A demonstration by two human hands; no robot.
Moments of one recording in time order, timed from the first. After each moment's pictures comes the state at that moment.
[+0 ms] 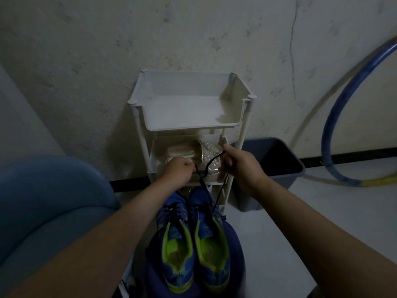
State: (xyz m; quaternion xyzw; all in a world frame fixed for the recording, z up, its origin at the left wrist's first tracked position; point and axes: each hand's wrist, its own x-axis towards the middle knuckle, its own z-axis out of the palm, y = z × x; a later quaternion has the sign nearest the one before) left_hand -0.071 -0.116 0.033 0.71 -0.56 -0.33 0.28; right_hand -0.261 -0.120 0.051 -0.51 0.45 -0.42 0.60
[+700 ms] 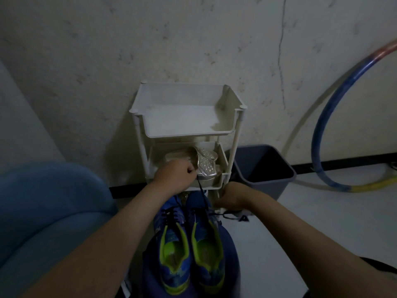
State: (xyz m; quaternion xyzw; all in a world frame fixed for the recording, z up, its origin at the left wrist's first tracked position) left_hand -0.070 -0.092 0.062 0.66 -0.71 -0.15 0.18; right_hand -0.266 -0.087 0.050 -0.75 0.60 0.07 0.27
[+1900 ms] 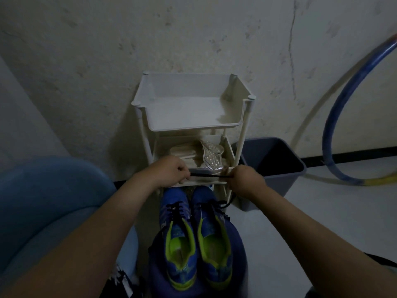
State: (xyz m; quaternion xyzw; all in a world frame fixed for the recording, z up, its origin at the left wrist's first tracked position) left_hand -0.030 -0.100 0.062 0.63 -0.71 -0.30 0.12; right_hand -0.273 -0.133 0.005 -0.74 0.65 -0.06 0.17
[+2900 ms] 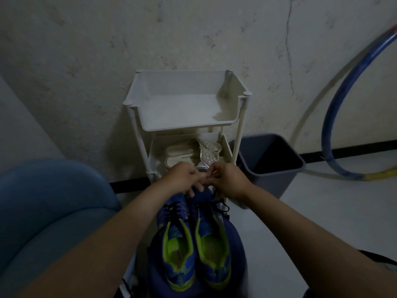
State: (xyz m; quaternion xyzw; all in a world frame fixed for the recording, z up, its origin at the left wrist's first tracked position) left_hand -0.078 -0.101 0.036 0.65 -0.62 -0.40 0.17; right_hand -0.252 -0.111 0.021 -0.73 0.50 -0.23 0.41
